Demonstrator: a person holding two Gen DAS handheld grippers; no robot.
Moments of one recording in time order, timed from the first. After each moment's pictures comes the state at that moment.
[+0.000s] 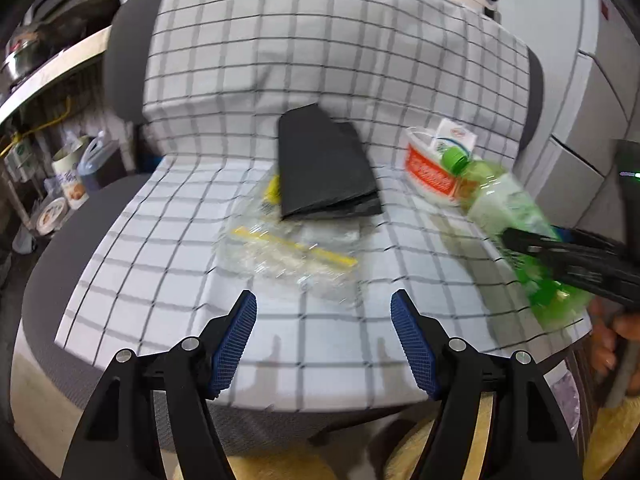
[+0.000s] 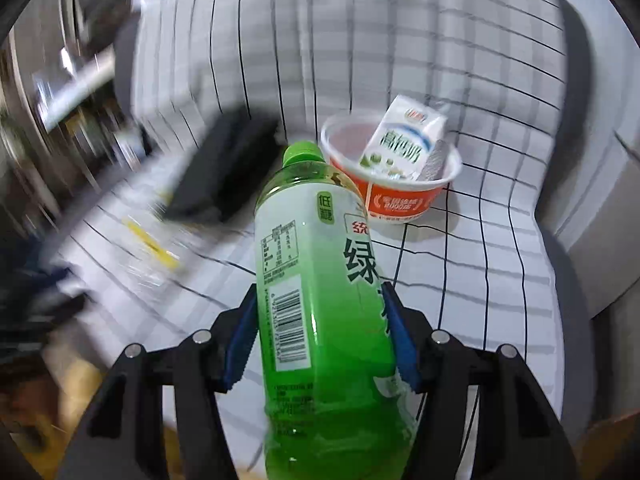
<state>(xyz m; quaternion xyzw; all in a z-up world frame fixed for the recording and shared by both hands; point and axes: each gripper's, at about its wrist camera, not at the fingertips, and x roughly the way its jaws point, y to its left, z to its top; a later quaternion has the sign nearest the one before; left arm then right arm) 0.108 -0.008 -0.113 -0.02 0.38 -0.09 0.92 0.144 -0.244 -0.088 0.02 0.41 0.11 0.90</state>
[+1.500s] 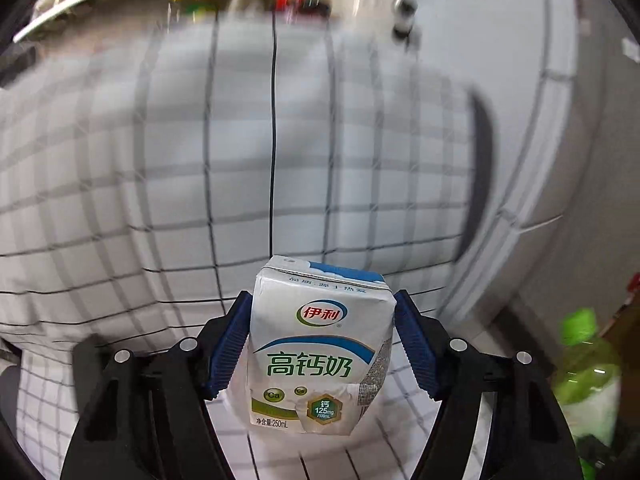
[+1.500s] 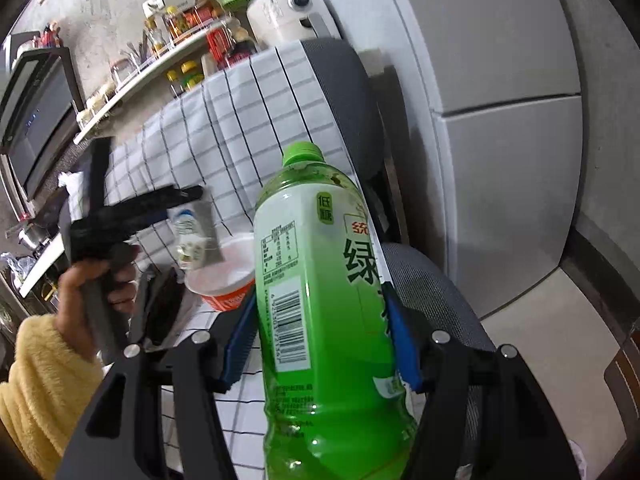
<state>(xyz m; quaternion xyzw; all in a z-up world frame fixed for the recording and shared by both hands) 0.289 -0.200 -0.023 0.00 0.29 -0.22 0.93 0.072 -0.408 -0.052 0.19 0.27 -0.03 0.94</state>
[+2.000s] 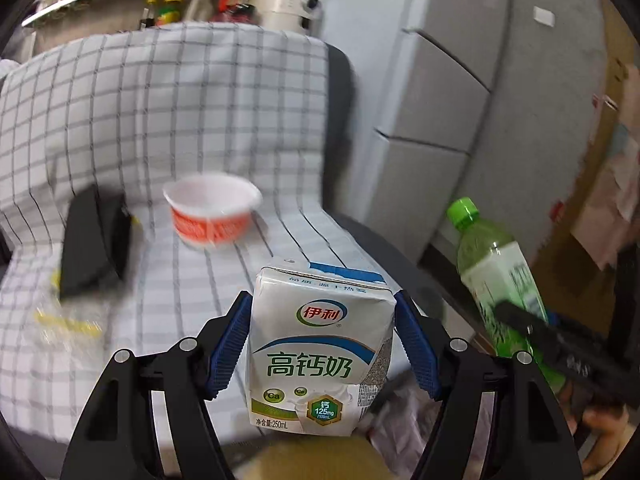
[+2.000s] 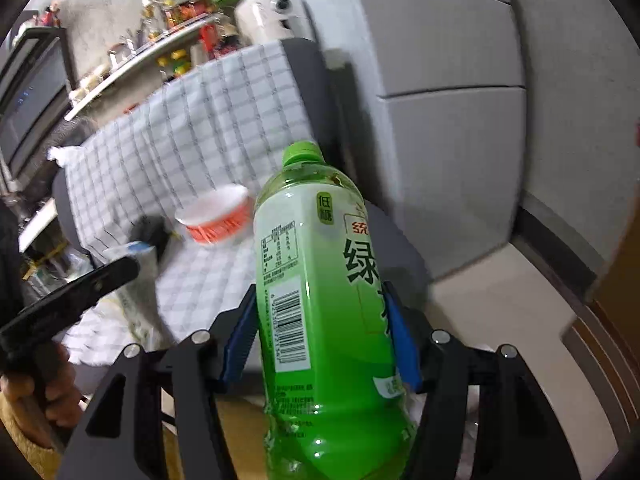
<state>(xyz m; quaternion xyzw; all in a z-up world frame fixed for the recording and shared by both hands) 0.039 -0.177 -0.080 0.00 0.31 -0.33 0.89 -0.059 -0.391 -0.069 0.16 0.30 -0.10 0.94</state>
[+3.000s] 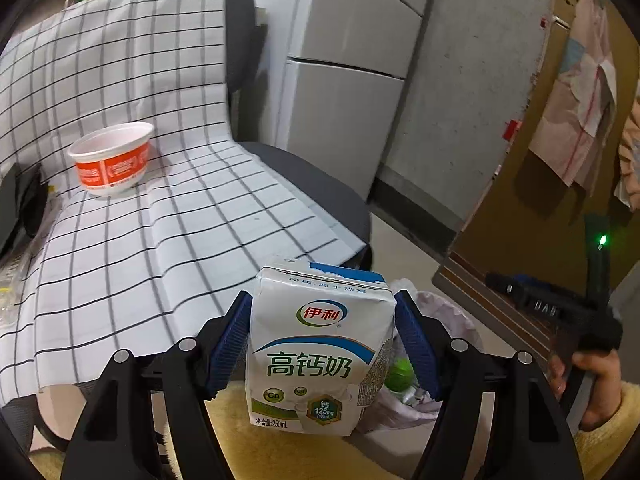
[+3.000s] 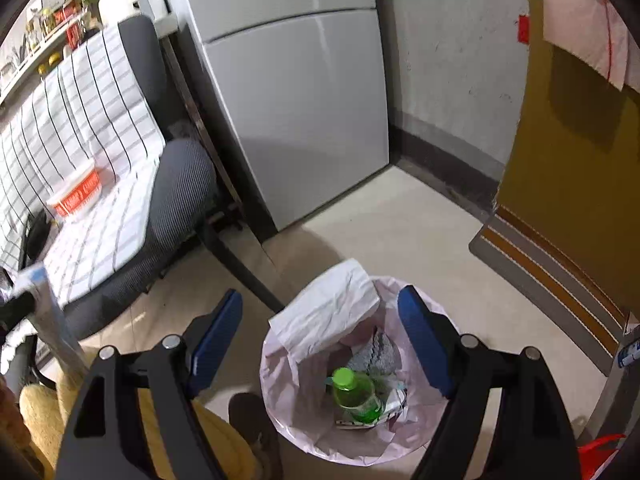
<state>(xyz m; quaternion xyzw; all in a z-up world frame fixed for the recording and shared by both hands) -0.011 -0.250 -0.135 0.07 0.35 -0.41 0.84 -0.153 -0.490 -0.153 0.21 0.36 -0.26 0.87</state>
